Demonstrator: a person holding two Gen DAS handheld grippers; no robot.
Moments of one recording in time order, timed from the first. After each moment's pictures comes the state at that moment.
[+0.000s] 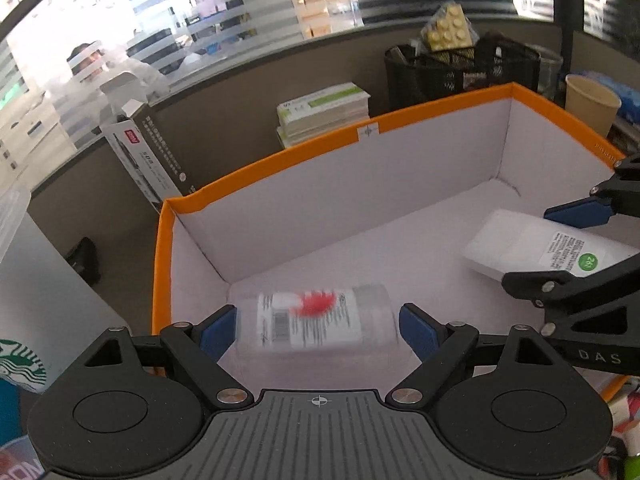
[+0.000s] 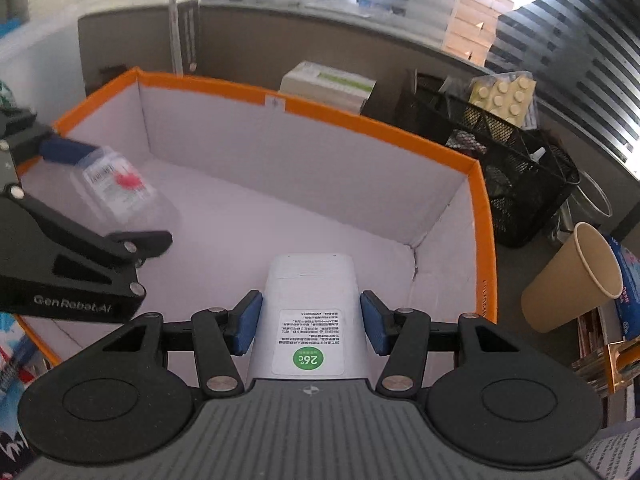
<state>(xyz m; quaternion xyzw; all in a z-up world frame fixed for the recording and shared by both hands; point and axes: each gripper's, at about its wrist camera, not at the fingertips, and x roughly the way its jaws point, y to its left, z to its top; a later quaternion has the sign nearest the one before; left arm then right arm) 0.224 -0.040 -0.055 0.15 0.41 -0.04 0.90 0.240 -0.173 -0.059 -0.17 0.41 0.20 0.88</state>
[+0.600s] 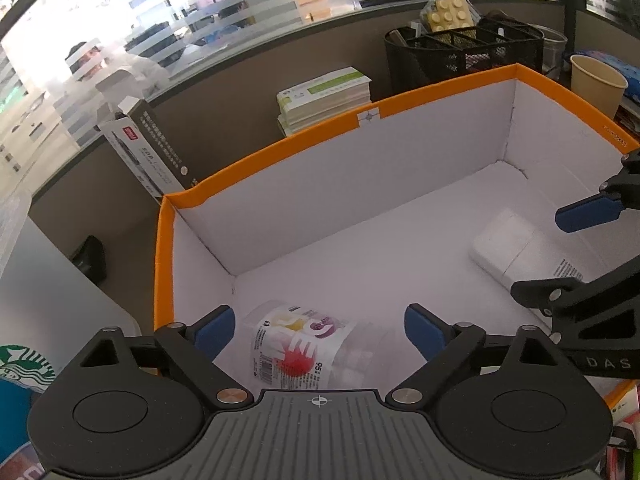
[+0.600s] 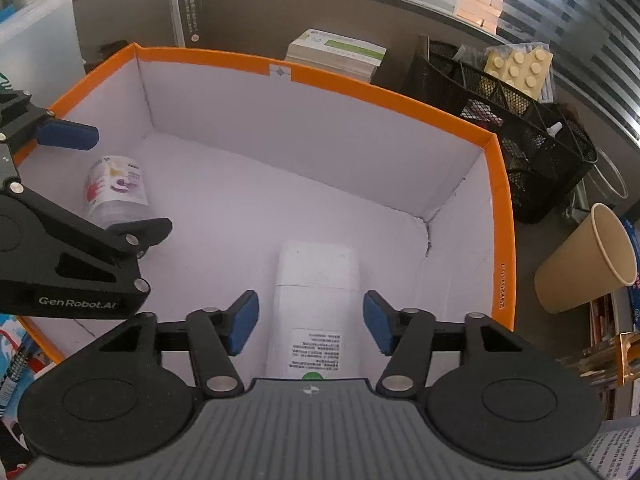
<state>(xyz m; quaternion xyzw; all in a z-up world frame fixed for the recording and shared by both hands) 0.228 -0.042 -0.056 0.17 0.43 -0.03 0.89 0.247 -0.172 -0.062 -0.16 0.45 0.21 0.85</state>
